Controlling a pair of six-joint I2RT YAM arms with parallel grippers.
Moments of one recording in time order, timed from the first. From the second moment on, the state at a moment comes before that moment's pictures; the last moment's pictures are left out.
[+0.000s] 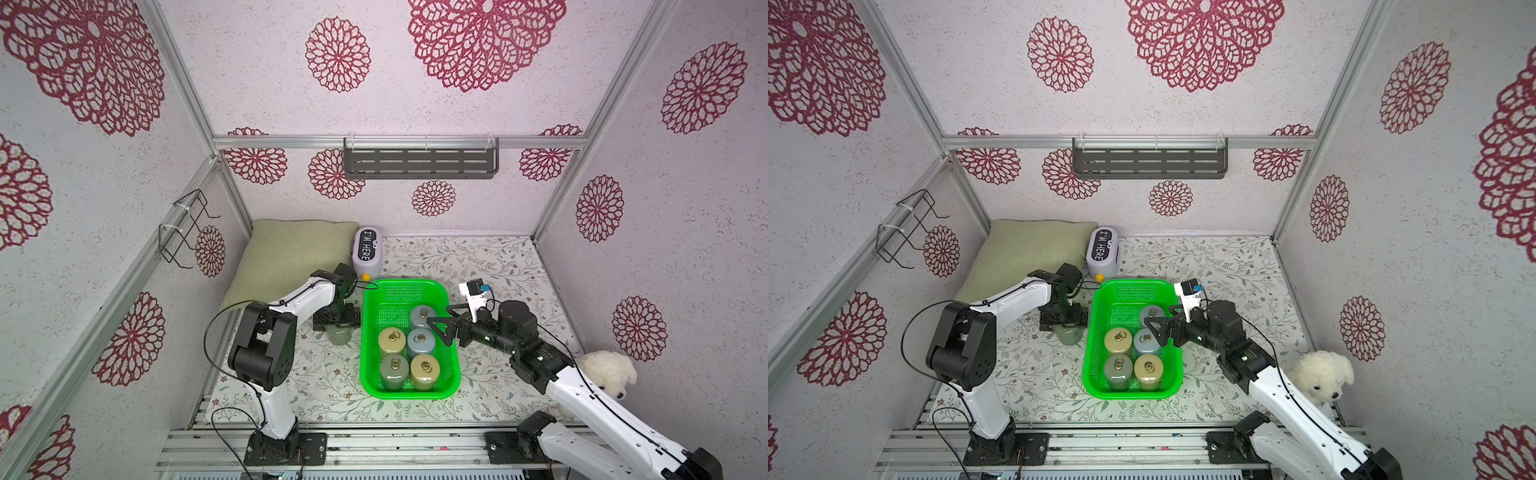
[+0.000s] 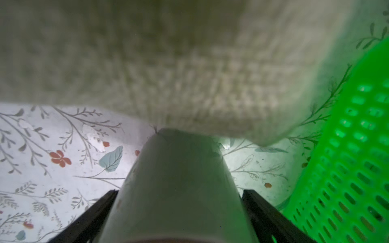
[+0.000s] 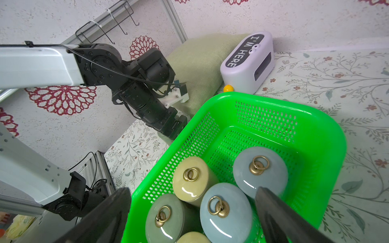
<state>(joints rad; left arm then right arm) -0.35 1.85 1.29 -0.96 -0.06 -0.45 0.57 0.89 0.64 -0.06 -0.39 0.37</state>
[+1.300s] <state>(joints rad) -0.56 1.14 1.04 -0.78 -0.03 -0.59 0.64 1.45 1.20 -0.58 -0.02 0.35</state>
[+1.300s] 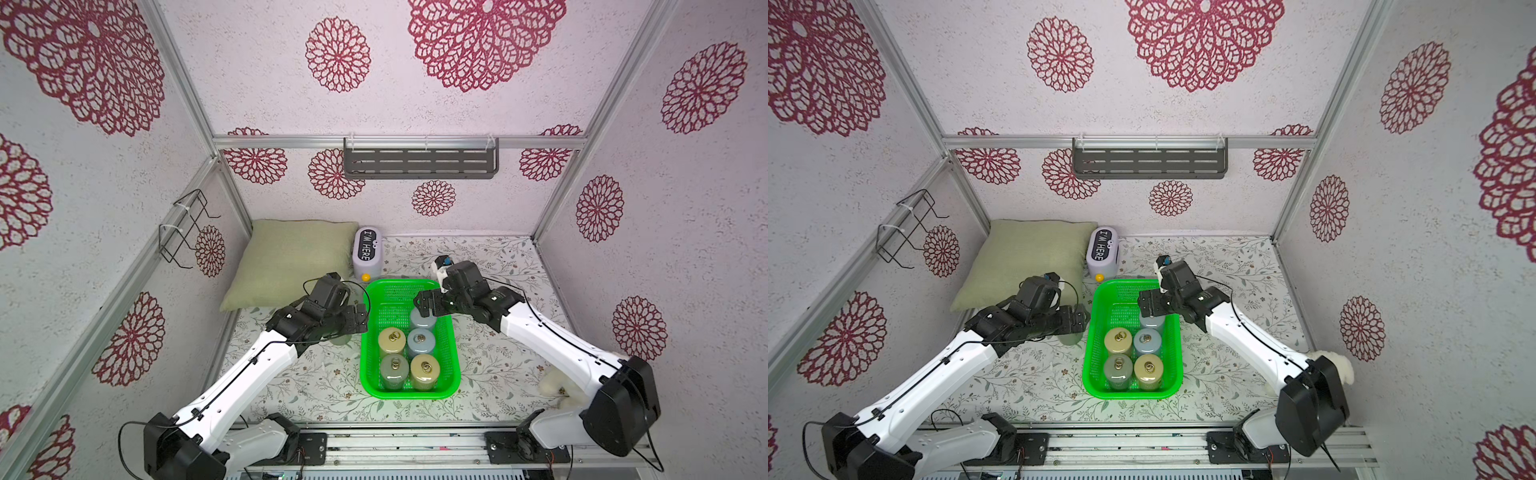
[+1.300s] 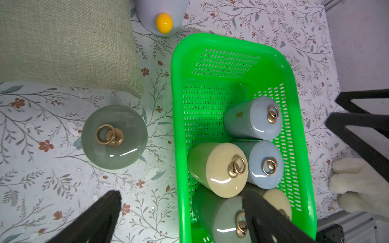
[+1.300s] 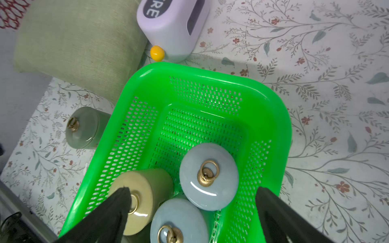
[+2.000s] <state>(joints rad) -0.58 1.08 1.03 -0.74 0.01 -0.63 0.72 1.80 1.46 -0.87 0.09 0.26</state>
